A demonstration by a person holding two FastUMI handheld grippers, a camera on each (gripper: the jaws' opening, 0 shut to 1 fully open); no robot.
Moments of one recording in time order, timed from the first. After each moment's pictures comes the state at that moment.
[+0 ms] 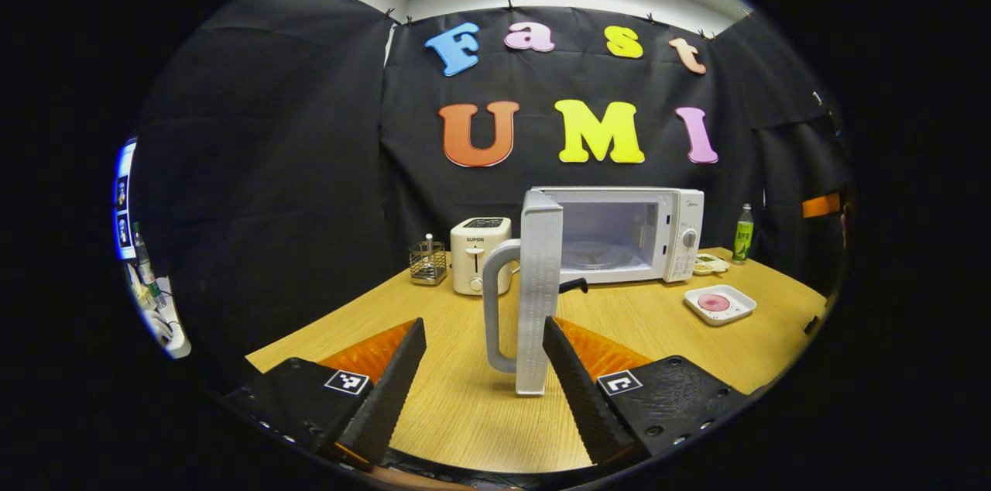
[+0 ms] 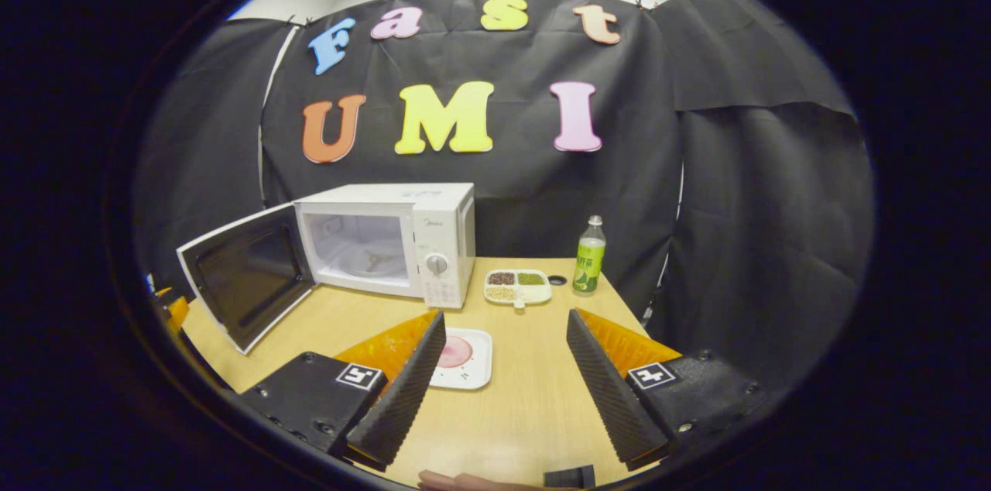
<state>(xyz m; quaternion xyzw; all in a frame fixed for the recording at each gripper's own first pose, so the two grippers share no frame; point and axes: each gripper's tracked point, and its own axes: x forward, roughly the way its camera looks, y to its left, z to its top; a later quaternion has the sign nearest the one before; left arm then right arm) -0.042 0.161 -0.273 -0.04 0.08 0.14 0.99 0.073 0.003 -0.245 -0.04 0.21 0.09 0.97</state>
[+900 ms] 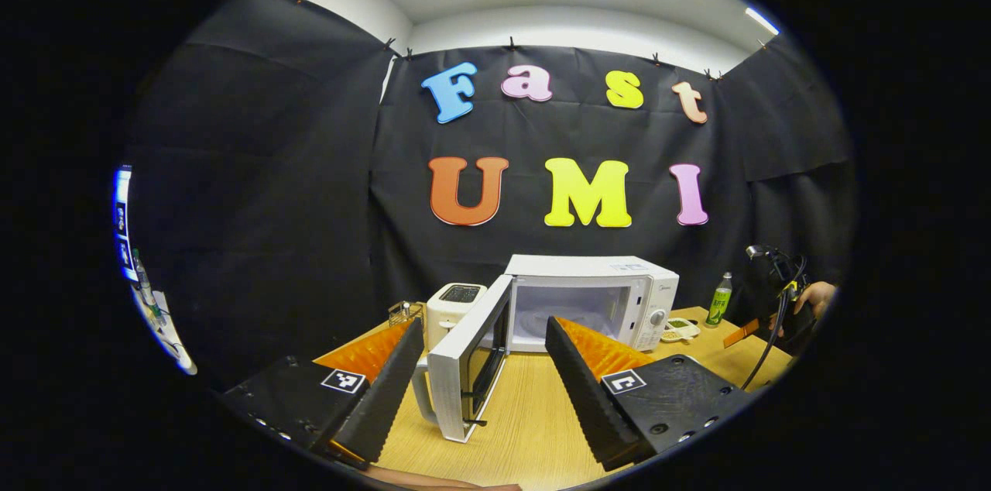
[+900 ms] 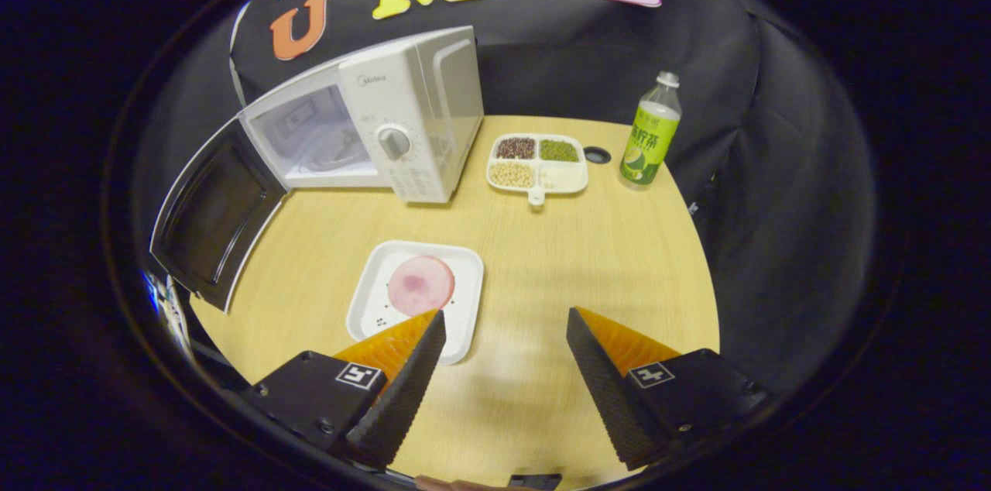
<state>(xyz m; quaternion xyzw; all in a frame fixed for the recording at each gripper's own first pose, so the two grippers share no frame) -0.011 0.118 -0.138 -0.04 0.01 0.12 0.99 0.155 -0.007 -0.376 -0.03 0.52 0.14 0.84</state>
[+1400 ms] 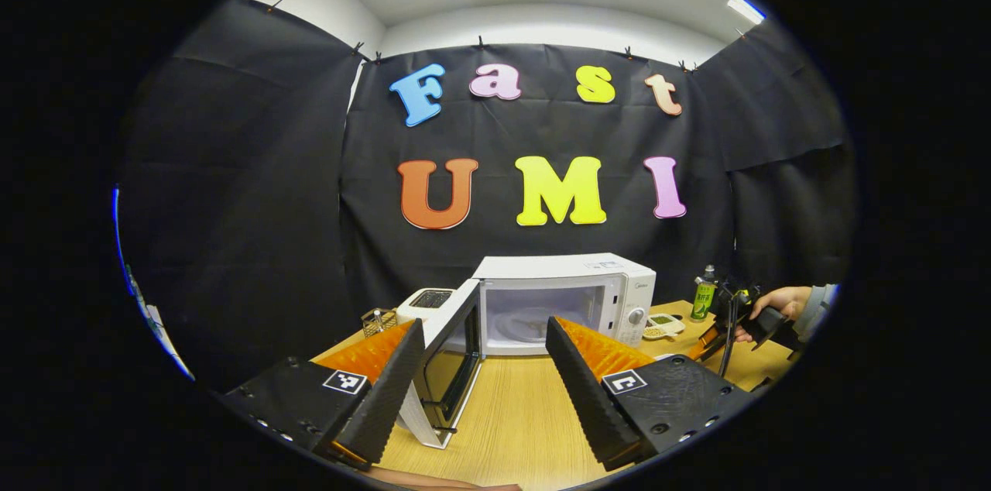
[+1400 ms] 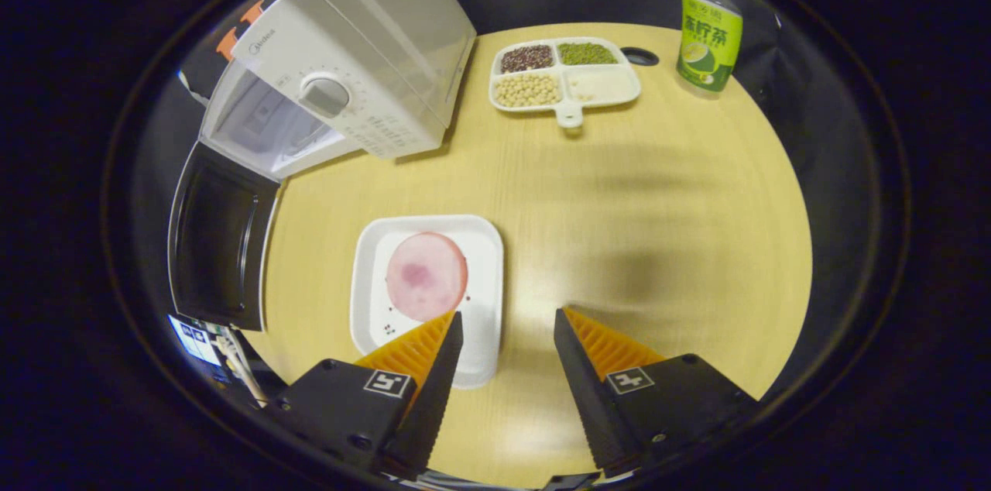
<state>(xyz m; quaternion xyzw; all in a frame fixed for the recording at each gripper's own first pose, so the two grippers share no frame) 0.012 0.085 -0.143 -0.03 0.01 0.08 1.00 0.167 0.041 -0.440 0.06 0.65 0.18 0.74</state>
